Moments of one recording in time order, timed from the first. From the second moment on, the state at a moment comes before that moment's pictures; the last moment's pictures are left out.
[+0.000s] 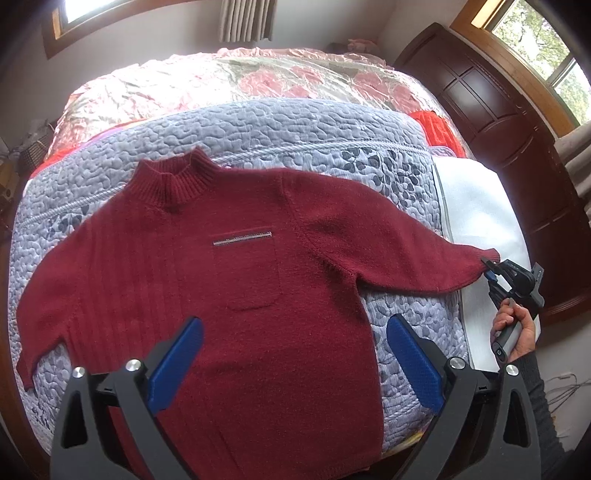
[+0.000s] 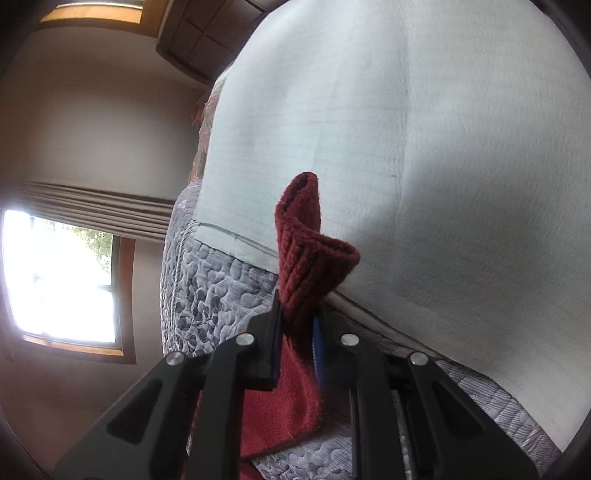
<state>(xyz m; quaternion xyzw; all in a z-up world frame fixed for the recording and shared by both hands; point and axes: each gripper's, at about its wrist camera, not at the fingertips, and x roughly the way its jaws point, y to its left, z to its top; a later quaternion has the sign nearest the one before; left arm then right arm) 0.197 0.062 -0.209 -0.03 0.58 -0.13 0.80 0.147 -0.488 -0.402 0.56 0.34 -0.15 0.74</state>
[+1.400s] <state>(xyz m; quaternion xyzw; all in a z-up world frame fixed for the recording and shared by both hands) 0.226 0.269 -0.247 -0.31 0.57 -0.13 0.75 0.313 0.017 -0.335 -0.01 0.48 0.11 0.87</state>
